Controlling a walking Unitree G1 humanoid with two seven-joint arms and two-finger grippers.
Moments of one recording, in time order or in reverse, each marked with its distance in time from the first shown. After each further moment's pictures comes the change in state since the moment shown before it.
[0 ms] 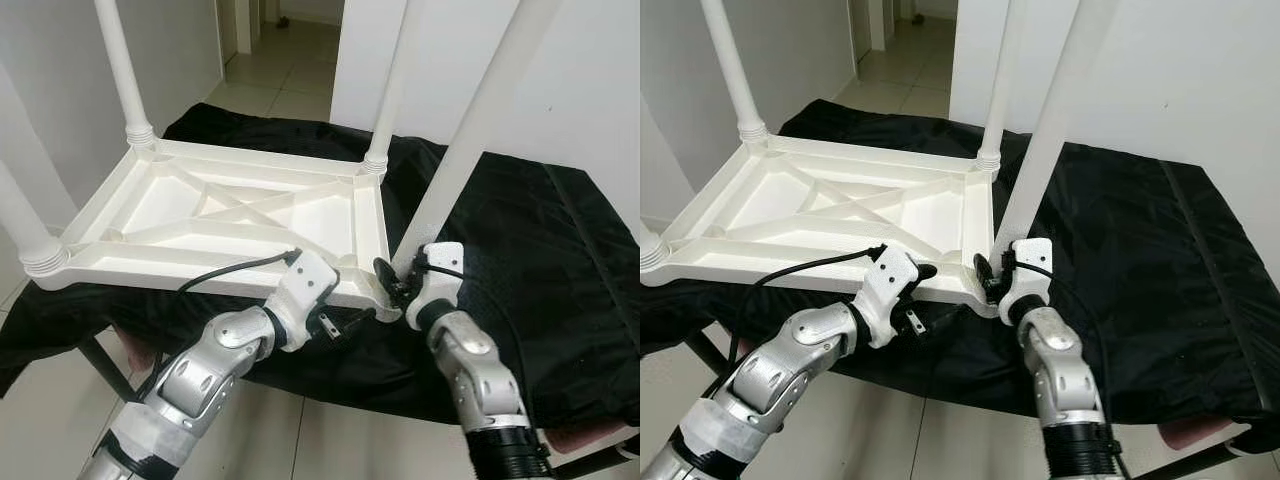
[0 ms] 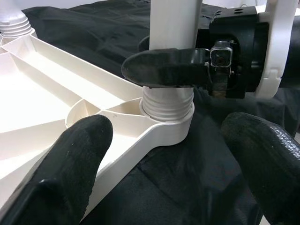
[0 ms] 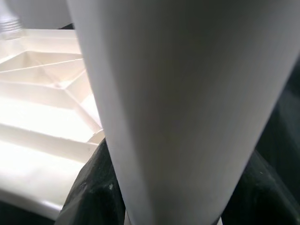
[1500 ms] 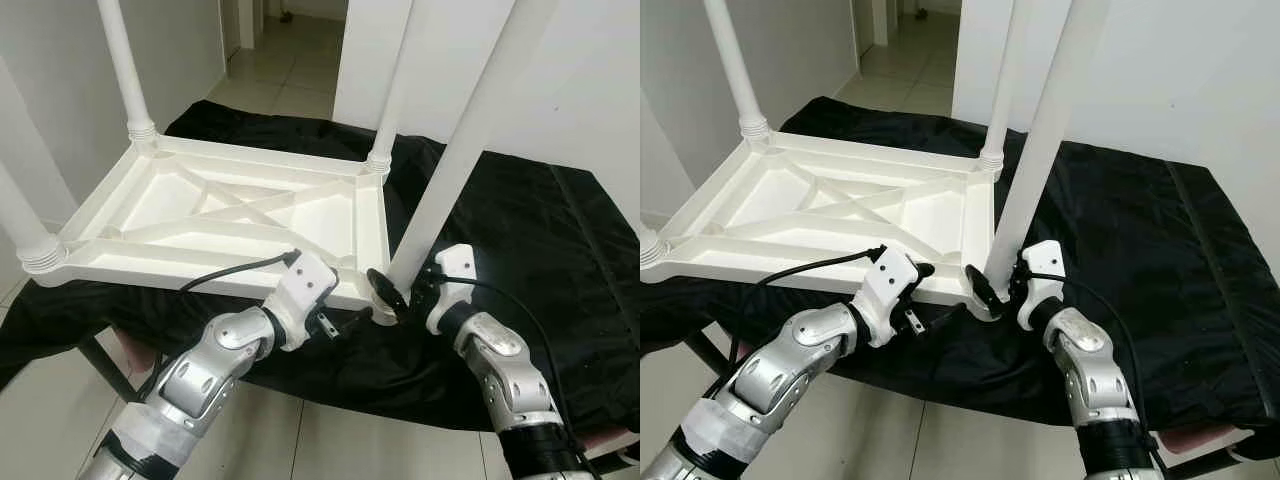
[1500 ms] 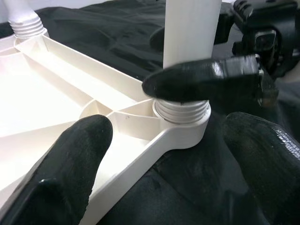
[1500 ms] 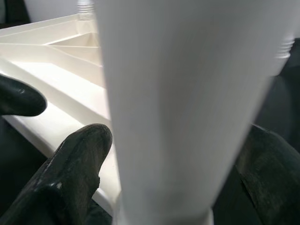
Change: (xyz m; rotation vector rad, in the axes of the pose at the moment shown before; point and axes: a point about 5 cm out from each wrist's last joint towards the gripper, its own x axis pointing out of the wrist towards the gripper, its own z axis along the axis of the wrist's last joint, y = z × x) left arm 0.001 0.001 -0.002 0.035 -0.007 0.011; right arm -0.004 -0.027 0.003 -0.190 -0.001 0.402
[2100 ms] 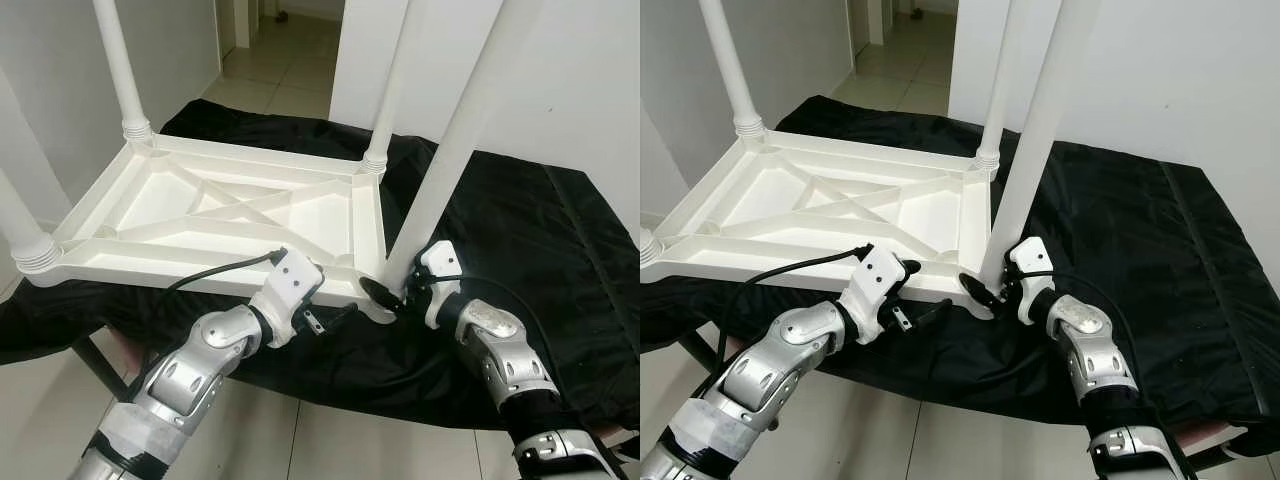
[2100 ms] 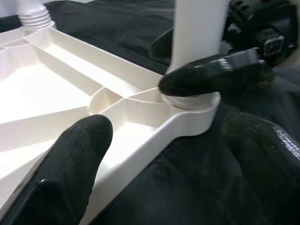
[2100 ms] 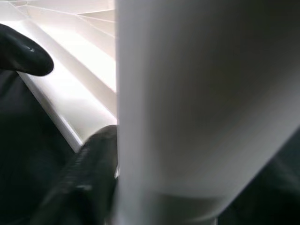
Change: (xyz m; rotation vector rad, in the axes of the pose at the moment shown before) left arm -0.010 0.011 -0.008 -0.004 0.028 0.039; right arm 0.016 -0.016 -0.009 -0.105 0.057 0.180
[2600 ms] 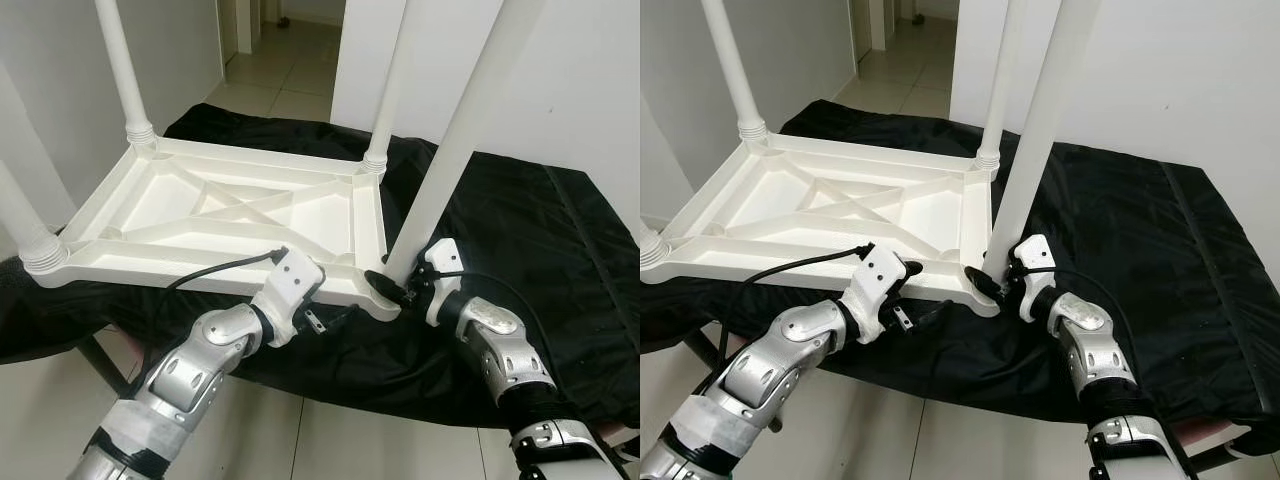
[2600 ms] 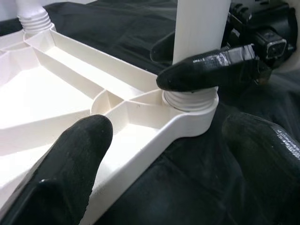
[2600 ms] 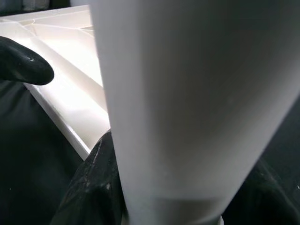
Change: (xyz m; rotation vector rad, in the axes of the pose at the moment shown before) left arm 0.004 0.005 0.003 0.009 0.007 0.005; right arm 0.001 -0.003 -0.003 0.063 -0.023 -0.031
